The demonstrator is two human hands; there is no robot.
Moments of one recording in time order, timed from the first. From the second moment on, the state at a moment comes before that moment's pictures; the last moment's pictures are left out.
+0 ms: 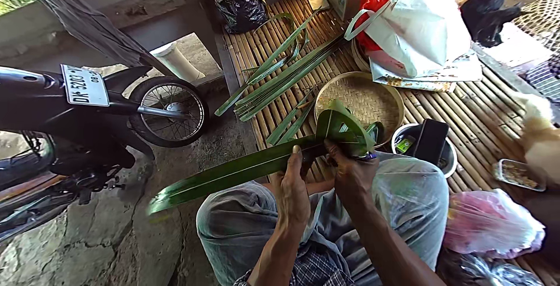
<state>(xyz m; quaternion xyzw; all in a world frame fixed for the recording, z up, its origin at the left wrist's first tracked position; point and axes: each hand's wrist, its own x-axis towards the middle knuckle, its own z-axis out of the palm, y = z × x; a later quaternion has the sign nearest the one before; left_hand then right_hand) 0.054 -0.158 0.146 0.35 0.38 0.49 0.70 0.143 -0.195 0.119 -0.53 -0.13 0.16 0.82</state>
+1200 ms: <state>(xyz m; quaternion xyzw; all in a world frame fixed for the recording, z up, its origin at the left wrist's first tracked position) -0.015 -0.076 0.114 0.54 0.32 0.11 0.78 0.152 -0.217 0.097 -0.58 -0.26 0.52 0.57</state>
